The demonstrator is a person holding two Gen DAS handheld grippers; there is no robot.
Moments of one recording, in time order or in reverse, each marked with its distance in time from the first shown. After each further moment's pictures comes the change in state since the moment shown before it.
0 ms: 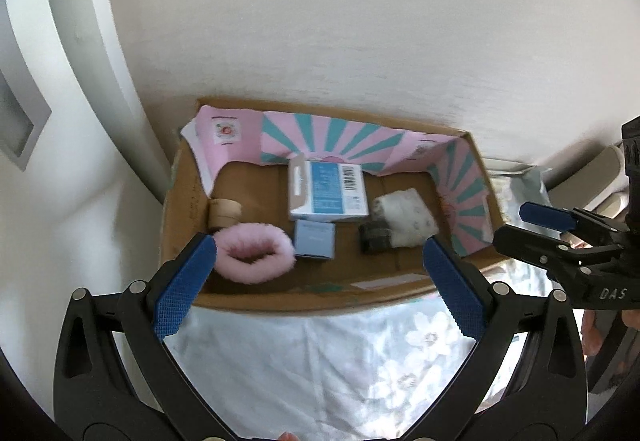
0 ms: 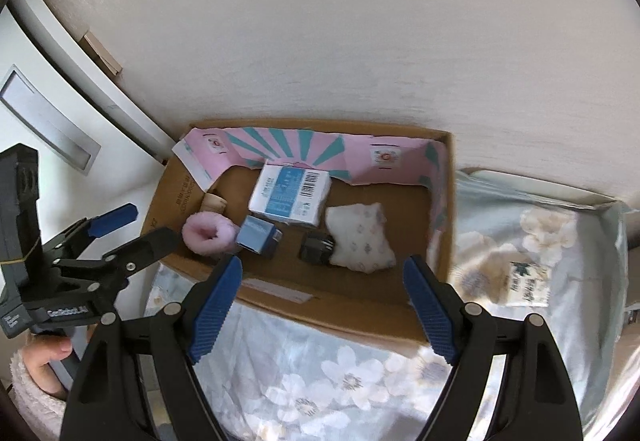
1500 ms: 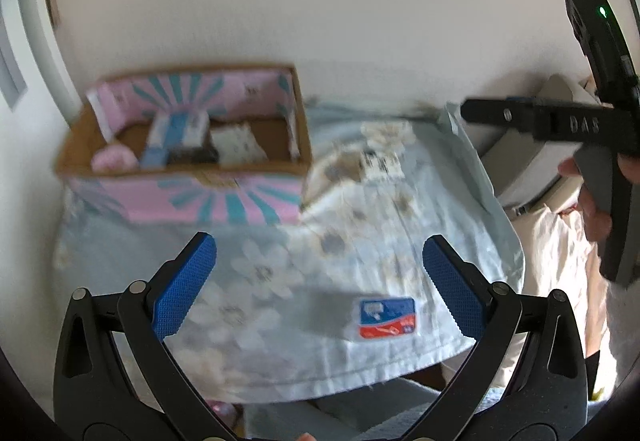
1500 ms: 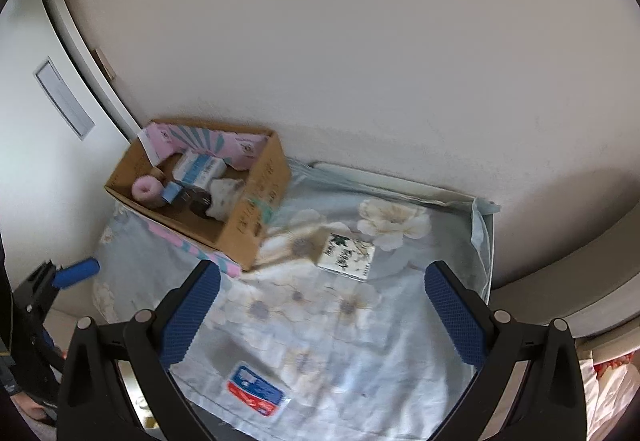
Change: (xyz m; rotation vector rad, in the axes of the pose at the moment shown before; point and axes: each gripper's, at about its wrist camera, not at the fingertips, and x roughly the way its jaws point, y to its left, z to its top) left arm -0.030 -0.220 -0.113 0.123 -0.055 -0.016; right arm -0.111 -0.158 -0.051 -0.152 -0.108 -0.077
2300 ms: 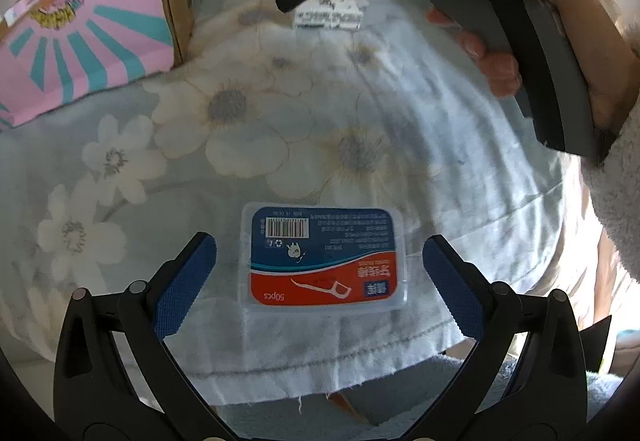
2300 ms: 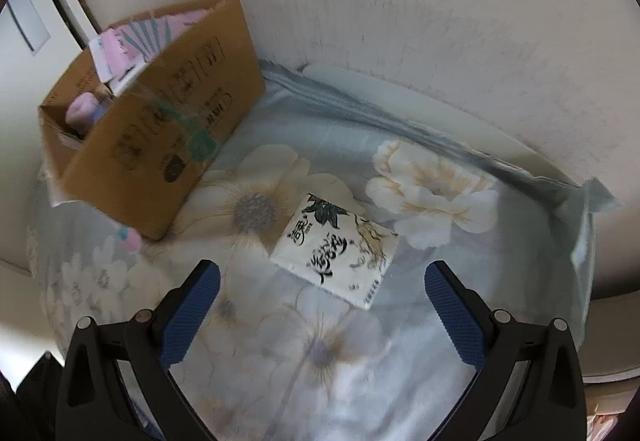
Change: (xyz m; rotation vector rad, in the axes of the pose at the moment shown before) left arm 0.134 -0.070 -0.098 0.086 0.203 -0.037; right arm 0.172 -0.025 -0.025 -0.059 0.114 -0.040
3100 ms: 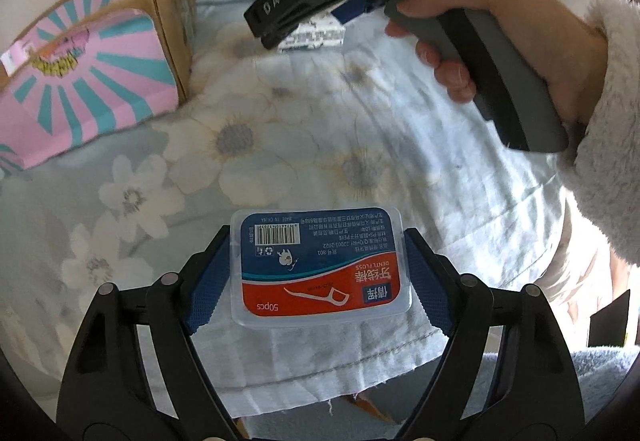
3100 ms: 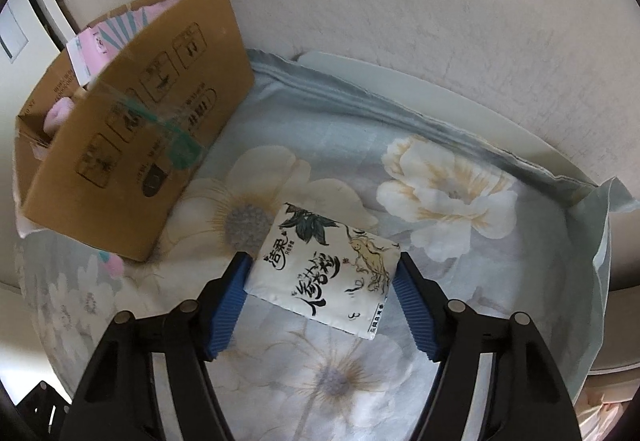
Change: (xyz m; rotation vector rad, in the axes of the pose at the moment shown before) left arm -0.025 -0.004 0.009 0.118 -0.076 0.011; right arm 0.007 0.006 0.003 0.035 0.021 -0.028
